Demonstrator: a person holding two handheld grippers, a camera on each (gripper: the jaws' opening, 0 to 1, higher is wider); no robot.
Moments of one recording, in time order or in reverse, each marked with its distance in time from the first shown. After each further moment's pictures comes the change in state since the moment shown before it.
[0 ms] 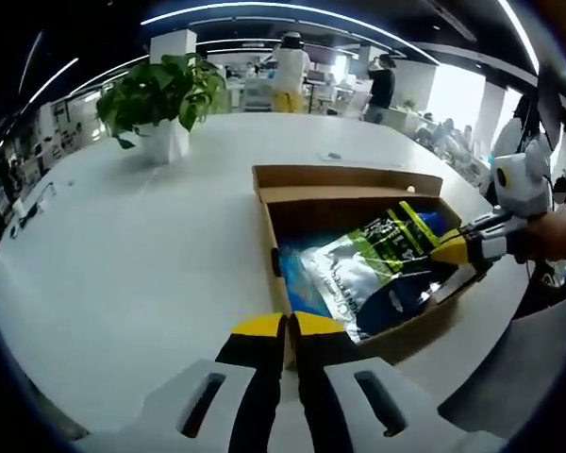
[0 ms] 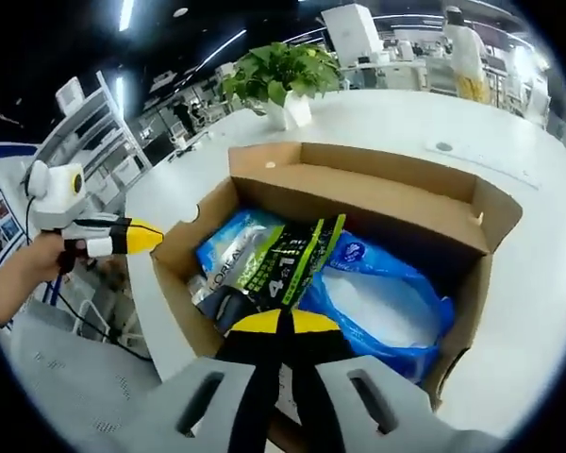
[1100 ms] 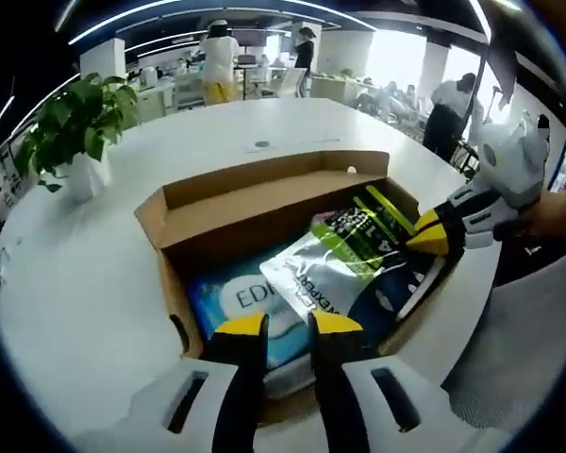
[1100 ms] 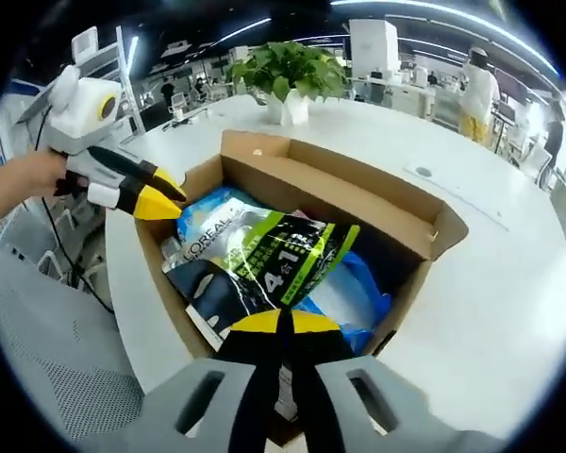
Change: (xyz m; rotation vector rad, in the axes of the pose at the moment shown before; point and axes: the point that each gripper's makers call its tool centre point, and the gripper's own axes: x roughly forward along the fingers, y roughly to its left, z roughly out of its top) left arm 0.044 -0.073 0.022 0.205 0.123 -0.232; right arm -0.029 -0.029 -0.012 -0.211 0.037 -0.118
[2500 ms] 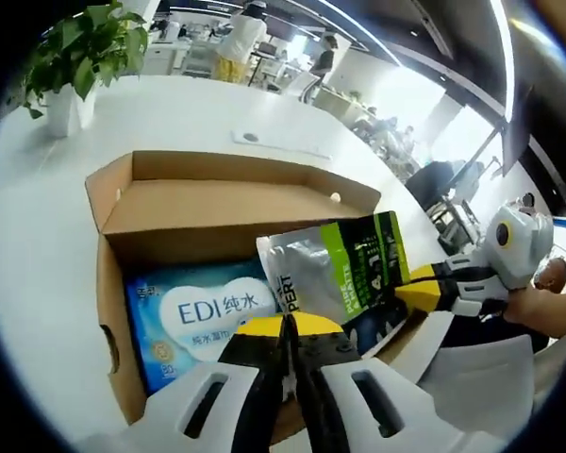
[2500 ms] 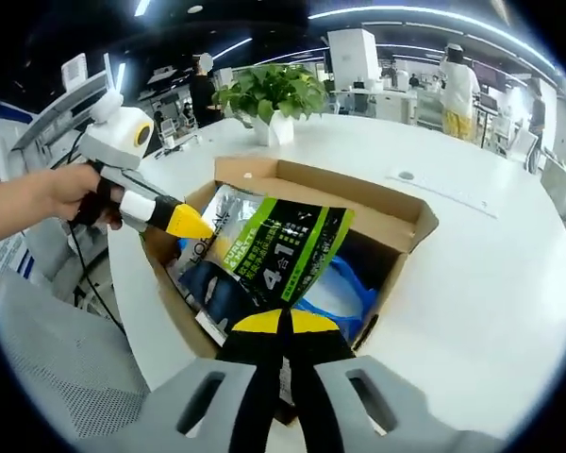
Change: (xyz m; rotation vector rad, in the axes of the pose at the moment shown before) left arm 0.015 -0.030 0.029 -0.281 -0.047 -0.174; right arm -0.027 -0.005 0.011 0.103 -0.115 -0.022
